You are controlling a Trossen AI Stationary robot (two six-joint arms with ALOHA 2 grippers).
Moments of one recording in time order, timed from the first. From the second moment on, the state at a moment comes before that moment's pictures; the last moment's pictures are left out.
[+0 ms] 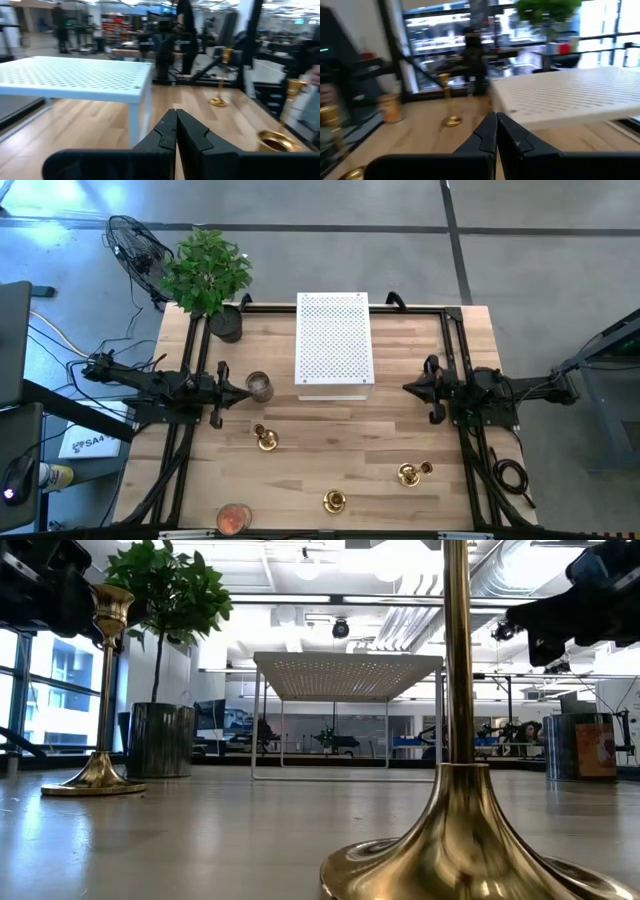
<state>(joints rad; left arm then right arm) -0.32 0.03 0.01 0.06 -0.34 -0.06 0.09 0.01 0.01 0.08 0.10 0.10</state>
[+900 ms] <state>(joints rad) -0.32 0.03 0.06 0.07 -0.72 -0.14 0.09 0.01 0.01 0.09 0.27 0.16</state>
